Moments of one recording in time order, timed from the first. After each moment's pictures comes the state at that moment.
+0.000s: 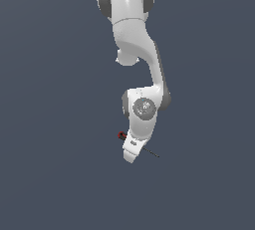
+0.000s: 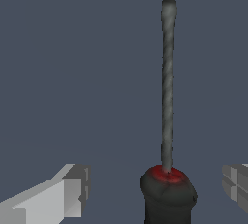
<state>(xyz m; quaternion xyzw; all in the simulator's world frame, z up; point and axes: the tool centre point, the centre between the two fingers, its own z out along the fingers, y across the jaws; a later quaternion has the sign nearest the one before) 0.079 0.050 0.016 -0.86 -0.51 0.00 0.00</state>
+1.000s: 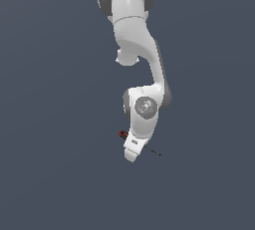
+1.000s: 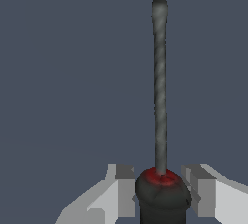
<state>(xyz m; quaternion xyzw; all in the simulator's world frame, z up) 0.077 0.054 0.019 -0.86 -0.51 0.00 0.00</state>
